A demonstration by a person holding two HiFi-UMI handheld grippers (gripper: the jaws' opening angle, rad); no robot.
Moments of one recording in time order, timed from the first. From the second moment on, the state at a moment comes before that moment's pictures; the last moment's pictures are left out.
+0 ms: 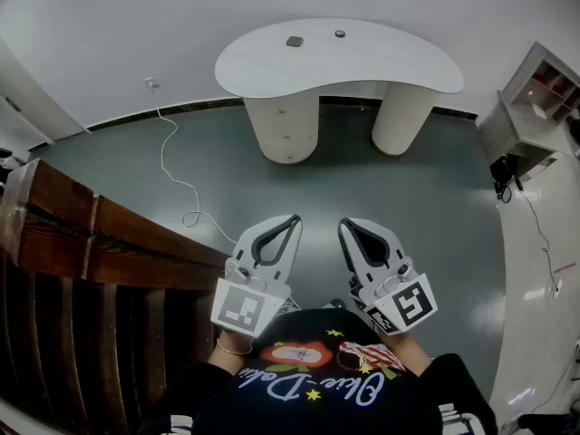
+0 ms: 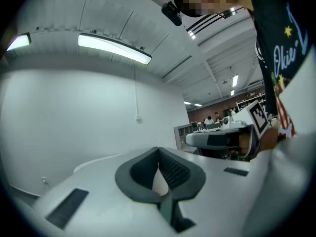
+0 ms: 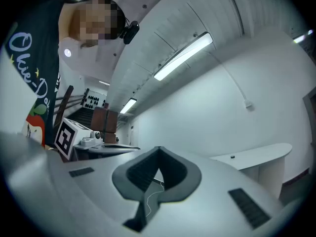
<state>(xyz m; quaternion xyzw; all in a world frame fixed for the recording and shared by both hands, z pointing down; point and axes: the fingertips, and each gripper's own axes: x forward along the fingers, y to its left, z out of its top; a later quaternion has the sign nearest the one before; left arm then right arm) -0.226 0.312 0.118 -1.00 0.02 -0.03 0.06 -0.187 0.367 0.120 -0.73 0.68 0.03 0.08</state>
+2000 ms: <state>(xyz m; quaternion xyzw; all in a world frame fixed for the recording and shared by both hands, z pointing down) -0.124 0.321 0.164 -0.99 0.02 -0.10 0.05 -0.080 0.412 0.152 -0.75 0.66 0.00 0.11</state>
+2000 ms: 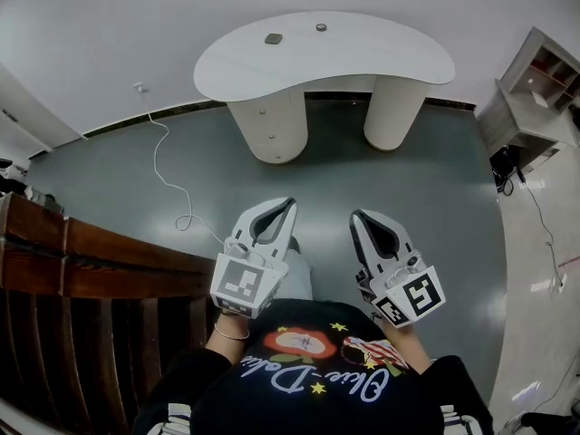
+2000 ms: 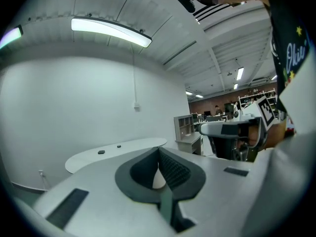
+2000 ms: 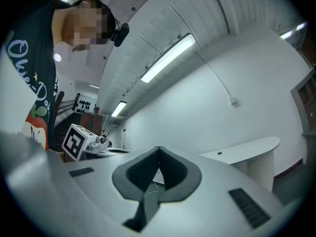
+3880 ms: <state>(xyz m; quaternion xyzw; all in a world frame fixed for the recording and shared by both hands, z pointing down) 0.053 -0.009 0.217 -0.98 0.10 -0.14 0.00 0.129 0.074 0.182 -0.69 0.72 -0.05 0.07</state>
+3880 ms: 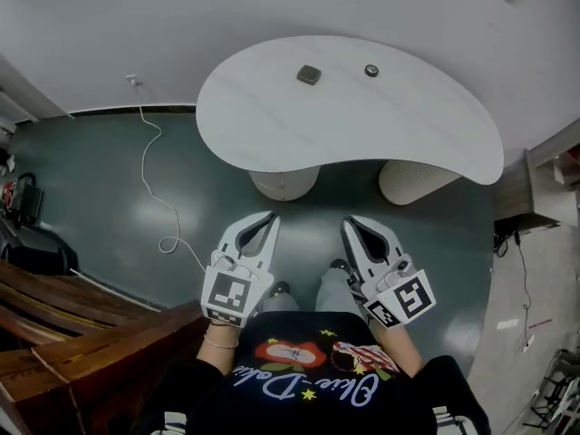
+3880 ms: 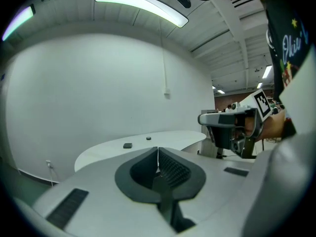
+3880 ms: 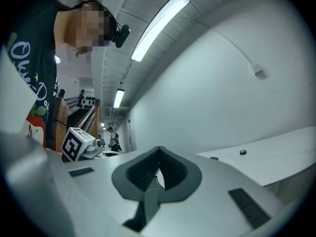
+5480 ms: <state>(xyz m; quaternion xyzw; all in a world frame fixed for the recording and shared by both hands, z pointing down) 0.115 -0.077 0.403 -0.92 0.34 -0.18 -0.08 0.199 -0.021 0.337 -0.52 0.84 -0.13 -0.01</state>
